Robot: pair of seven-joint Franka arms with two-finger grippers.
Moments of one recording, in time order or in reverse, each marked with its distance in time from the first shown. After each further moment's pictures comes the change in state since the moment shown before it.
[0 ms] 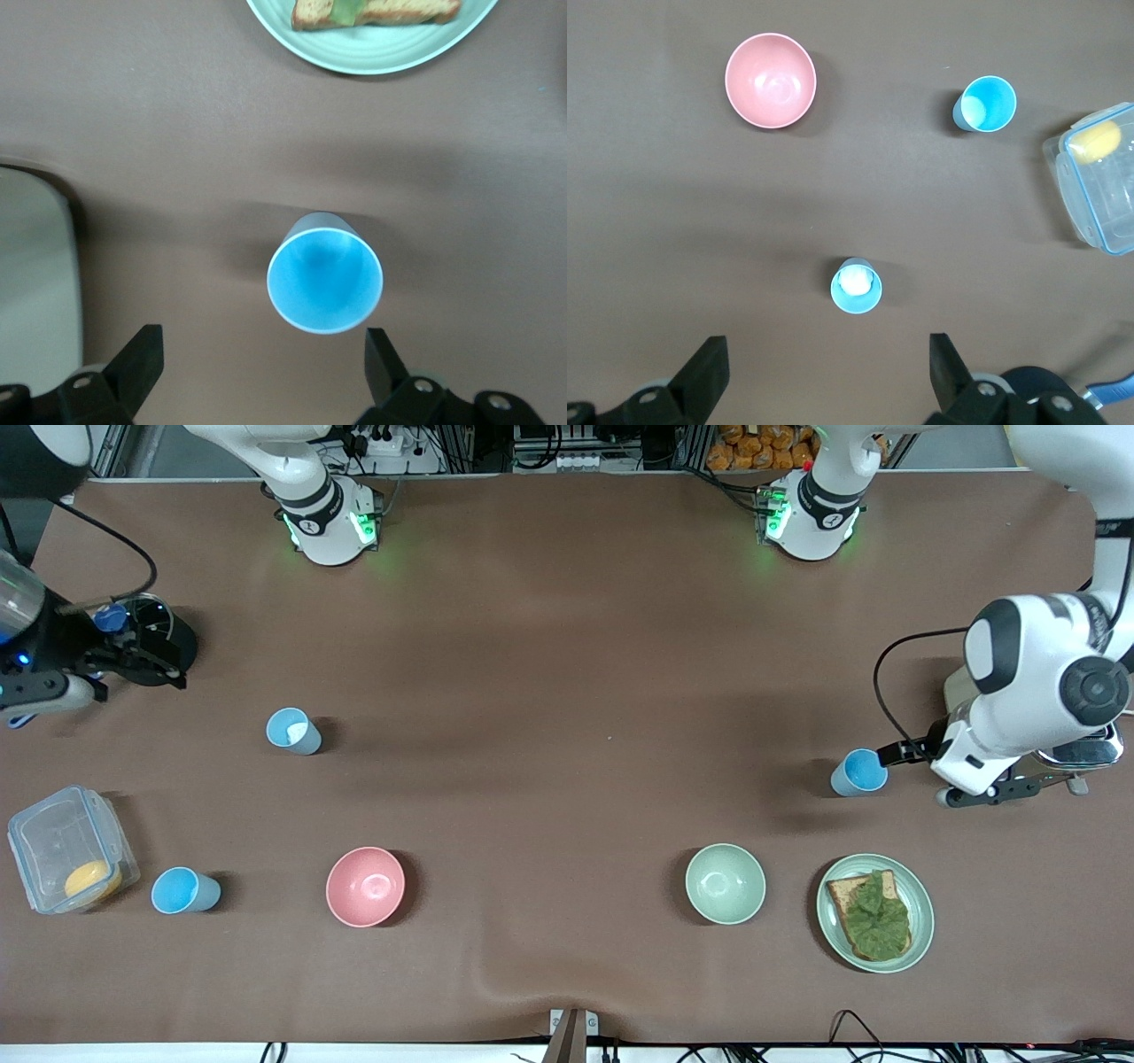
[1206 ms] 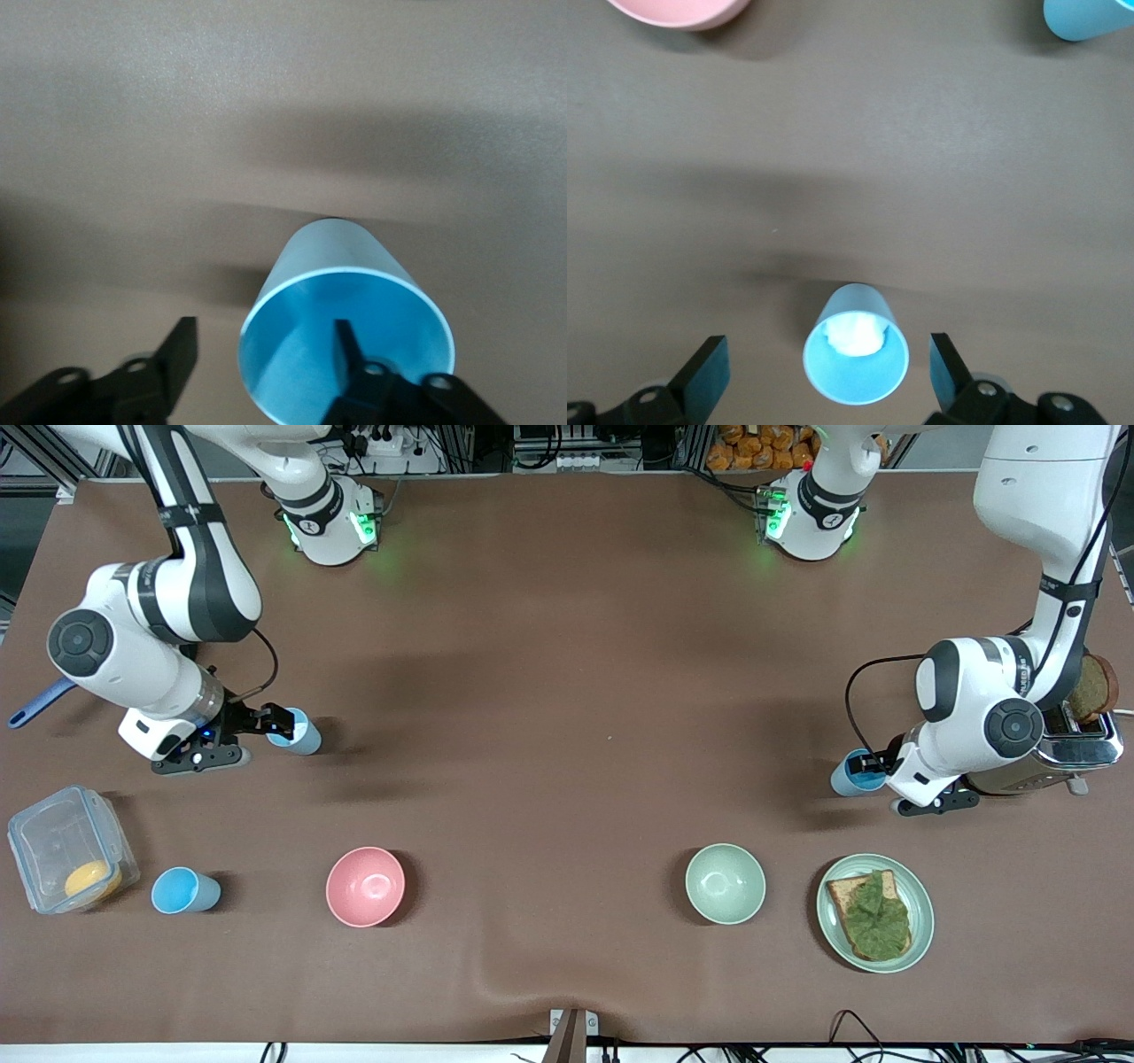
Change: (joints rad) left arm 0.000 0.129 -0.001 -0.070 0.000 0.158 0.001; right arm -0.028 0.057 -0.004 -0.600 -0.002 0.623 -0.033
